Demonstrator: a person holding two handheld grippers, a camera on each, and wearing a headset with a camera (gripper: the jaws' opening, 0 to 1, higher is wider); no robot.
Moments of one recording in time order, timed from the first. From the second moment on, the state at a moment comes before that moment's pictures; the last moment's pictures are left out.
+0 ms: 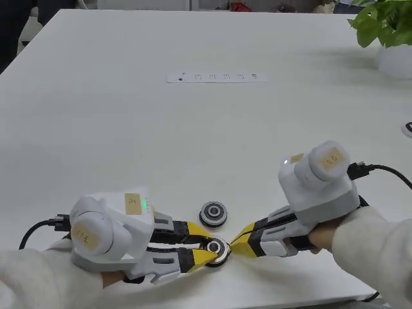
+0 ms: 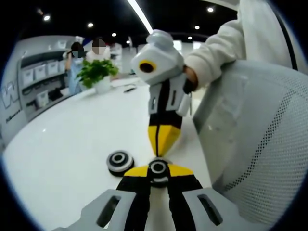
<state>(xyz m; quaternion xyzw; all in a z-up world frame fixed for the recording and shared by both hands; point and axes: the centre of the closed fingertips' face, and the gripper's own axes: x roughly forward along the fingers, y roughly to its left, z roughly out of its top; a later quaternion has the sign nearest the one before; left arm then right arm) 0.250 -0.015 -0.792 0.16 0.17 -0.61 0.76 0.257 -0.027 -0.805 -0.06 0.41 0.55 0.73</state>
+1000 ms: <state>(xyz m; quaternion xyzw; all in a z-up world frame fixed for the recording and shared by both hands) 0.250 -0.012 -0.792 0.16 0.17 -0.61 0.76 0.258 -0.033 -0.803 0.00 0.43 0.53 0.73</state>
